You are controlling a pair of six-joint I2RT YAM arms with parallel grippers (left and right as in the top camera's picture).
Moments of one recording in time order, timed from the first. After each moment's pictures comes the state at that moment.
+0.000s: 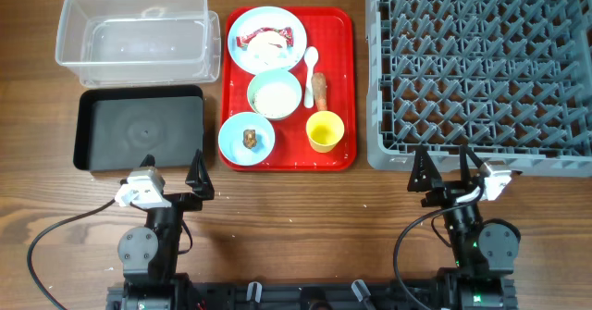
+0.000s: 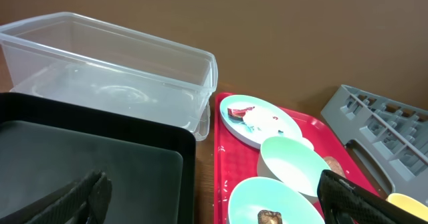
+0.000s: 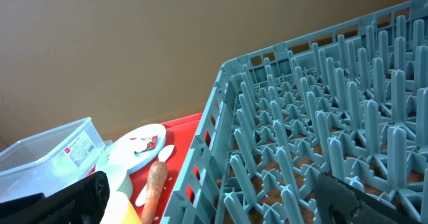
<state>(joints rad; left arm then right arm) 0.01 0.01 0.01 -0.07 0.04 -0.30 -0.04 0.02 0.01 0.01 -0.18 0.37</state>
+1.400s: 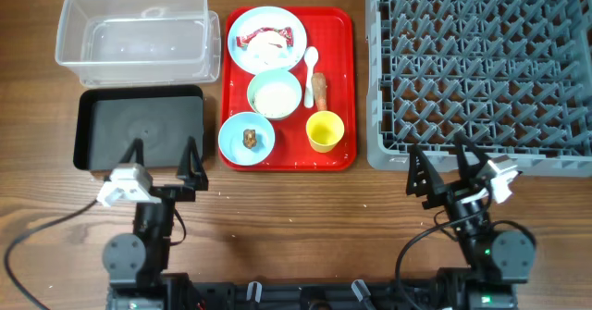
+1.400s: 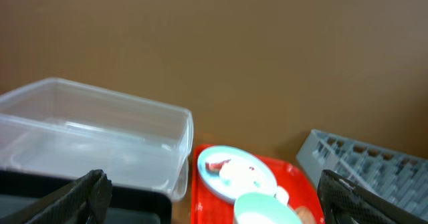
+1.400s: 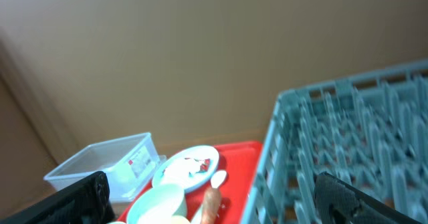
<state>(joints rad) 0.01 0.16 0.16 0.10 0.06 -0.31 -0.03 0.14 0.14 0.13 -0.35 0.39</state>
